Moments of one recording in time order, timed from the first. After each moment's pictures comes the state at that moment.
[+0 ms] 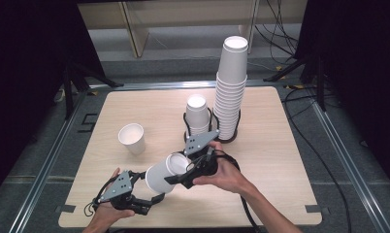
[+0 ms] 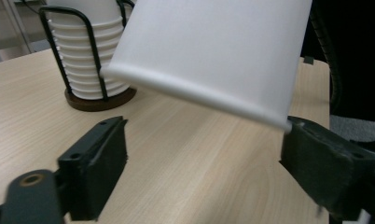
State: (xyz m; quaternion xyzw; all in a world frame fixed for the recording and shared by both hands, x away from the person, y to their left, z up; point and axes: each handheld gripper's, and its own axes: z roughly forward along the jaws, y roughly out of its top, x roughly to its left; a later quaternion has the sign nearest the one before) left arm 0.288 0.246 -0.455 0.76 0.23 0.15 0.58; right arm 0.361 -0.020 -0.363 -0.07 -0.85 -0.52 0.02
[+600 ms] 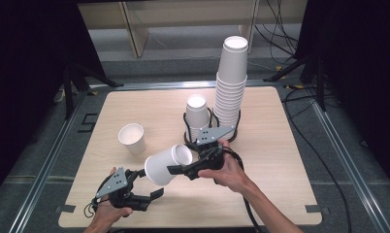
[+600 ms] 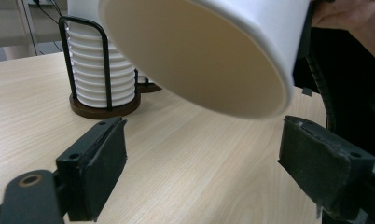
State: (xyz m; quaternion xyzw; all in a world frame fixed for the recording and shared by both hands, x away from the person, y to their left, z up) left arm 0.289 0.248 -0.452 0.73 0.27 0.13 0.62; right arm 0.371 -0.035 -0.368 -0.12 -0.79 -0.60 0.06
